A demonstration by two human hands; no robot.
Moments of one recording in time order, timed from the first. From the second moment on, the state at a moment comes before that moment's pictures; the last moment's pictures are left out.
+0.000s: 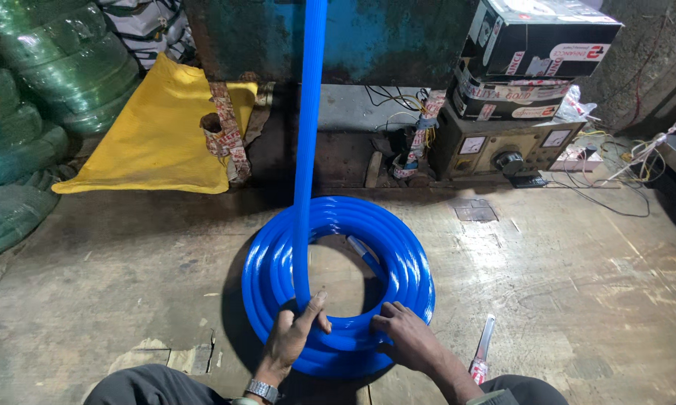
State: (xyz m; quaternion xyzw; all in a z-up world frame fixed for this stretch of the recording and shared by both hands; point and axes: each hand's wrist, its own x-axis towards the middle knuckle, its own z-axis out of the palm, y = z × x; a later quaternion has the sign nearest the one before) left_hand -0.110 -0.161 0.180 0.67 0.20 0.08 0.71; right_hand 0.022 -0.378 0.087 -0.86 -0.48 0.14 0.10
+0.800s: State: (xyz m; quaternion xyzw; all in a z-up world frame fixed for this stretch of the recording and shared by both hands) left_hand -0.115 -0.045 0.232 0.70 0.13 0.03 0.70; right_hand 0.025 -0.371 0.079 -0.85 -0.49 0.15 0.05
